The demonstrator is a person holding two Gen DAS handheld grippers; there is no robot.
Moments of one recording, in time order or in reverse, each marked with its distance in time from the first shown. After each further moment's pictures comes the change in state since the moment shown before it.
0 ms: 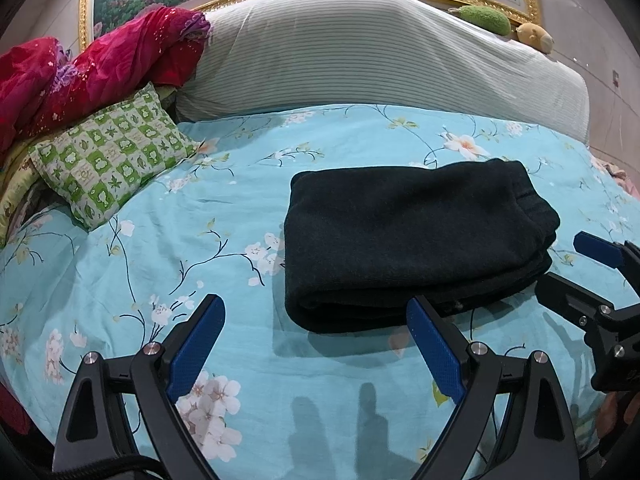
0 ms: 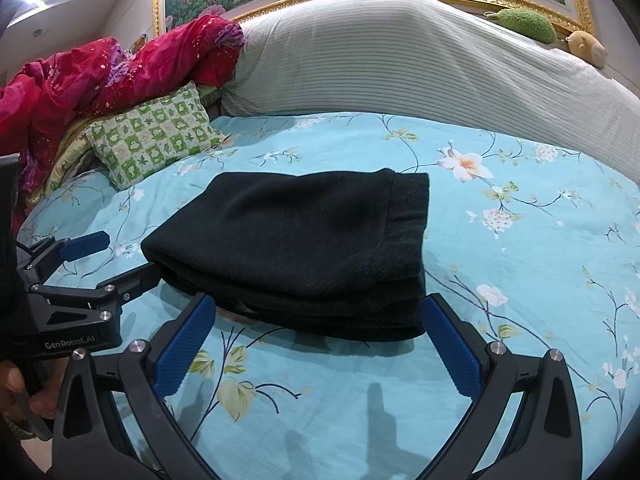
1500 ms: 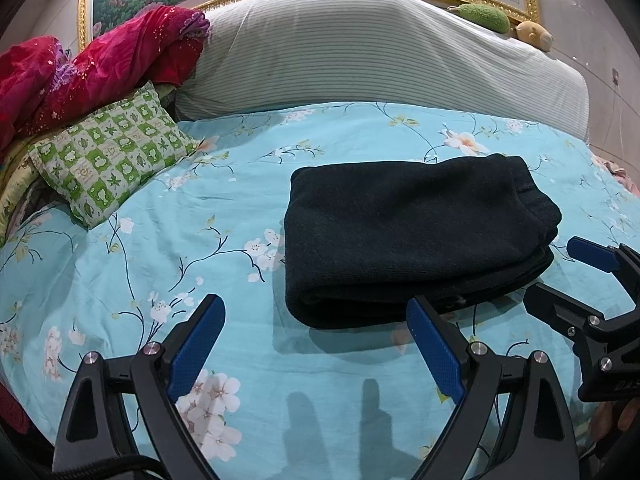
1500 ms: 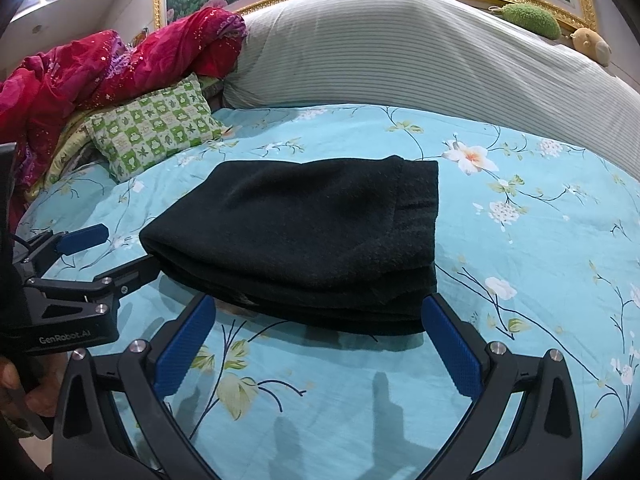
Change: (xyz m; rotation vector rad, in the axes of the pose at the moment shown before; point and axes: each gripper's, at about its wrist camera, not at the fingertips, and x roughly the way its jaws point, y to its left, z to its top) left arm 0.001 0.000 -0.004 0.009 0.001 0.005; right arm 0.007 0.003 -0.007 -0.010 0.021 0.011
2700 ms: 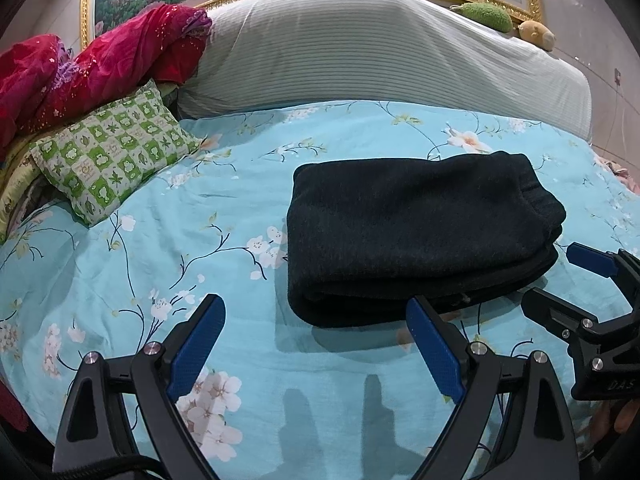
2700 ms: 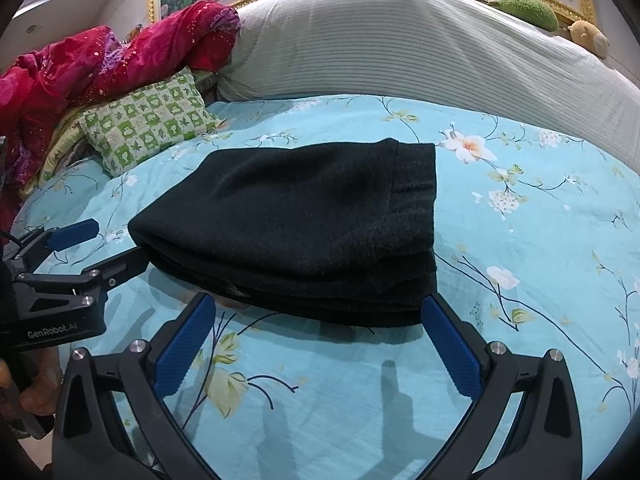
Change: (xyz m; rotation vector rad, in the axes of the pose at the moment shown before) left arm 0.003 0.001 -0.002 0.000 0.002 0.006; right arm 0.007 -0.007 -0.005 0.007 0.021 -0.008
